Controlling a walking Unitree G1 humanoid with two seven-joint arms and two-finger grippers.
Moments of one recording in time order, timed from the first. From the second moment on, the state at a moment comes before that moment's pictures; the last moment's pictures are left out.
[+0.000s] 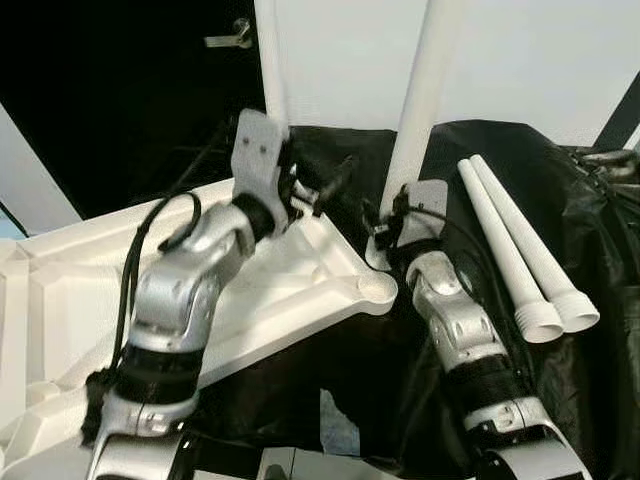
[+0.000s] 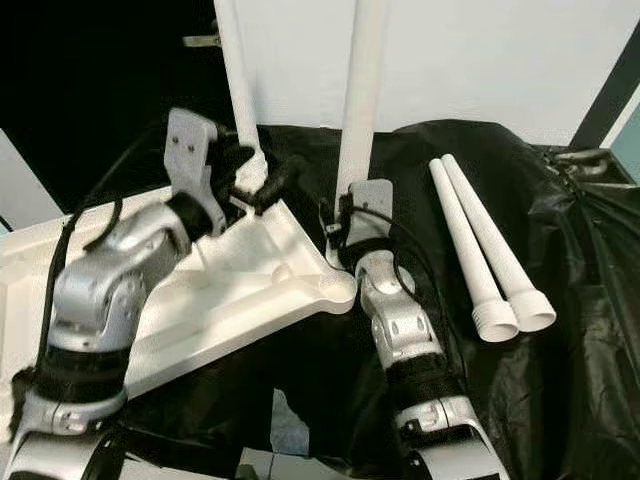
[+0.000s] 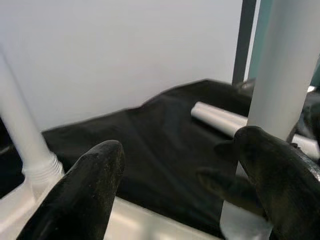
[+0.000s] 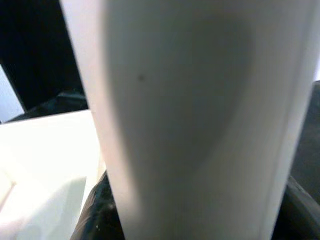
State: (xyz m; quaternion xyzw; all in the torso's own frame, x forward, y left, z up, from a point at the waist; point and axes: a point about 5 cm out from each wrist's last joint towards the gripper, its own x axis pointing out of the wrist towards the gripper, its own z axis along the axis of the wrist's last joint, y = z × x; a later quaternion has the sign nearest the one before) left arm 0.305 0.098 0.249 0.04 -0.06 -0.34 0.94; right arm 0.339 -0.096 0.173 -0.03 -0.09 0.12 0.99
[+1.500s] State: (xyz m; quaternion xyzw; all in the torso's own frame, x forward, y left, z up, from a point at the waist) left arm 0.251 0.104 0.176 0.11 0.02 -0.43 0.90; right arm 0.320 -0.100 0.154 0.01 -0.06 0.14 0.99
